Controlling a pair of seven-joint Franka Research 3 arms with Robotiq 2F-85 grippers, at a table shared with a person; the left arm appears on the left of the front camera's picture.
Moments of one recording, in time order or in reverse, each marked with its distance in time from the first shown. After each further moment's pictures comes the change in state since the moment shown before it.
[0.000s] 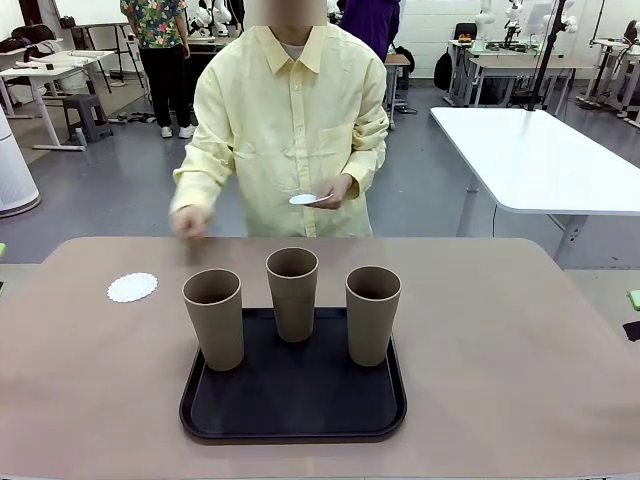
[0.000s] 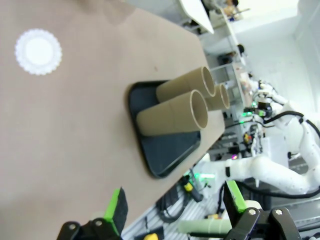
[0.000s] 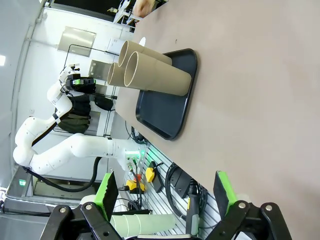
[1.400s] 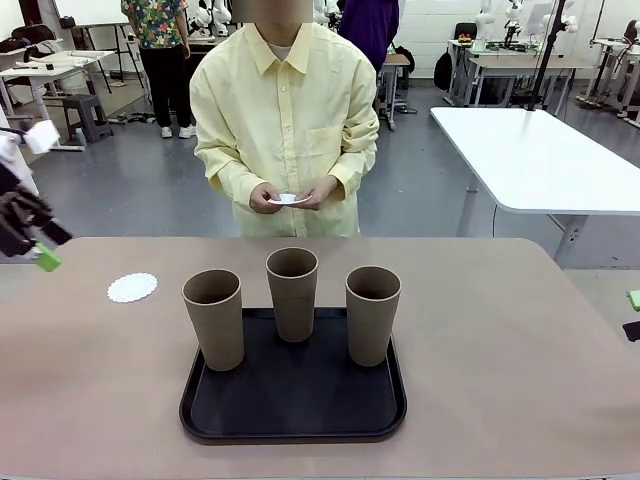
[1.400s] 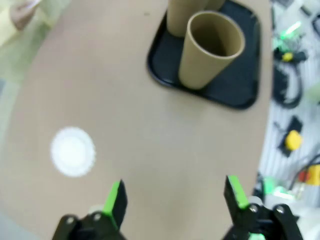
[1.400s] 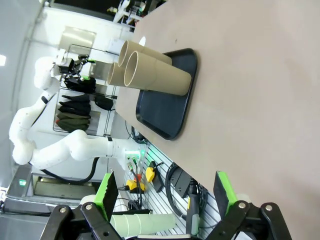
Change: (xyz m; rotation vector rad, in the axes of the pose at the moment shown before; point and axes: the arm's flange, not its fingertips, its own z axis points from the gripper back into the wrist) left arm 0.091 -0.086 -0.087 0.353 0.511 -1.067; right arm 0.000 0.000 0.000 0.000 0.002 -0.001
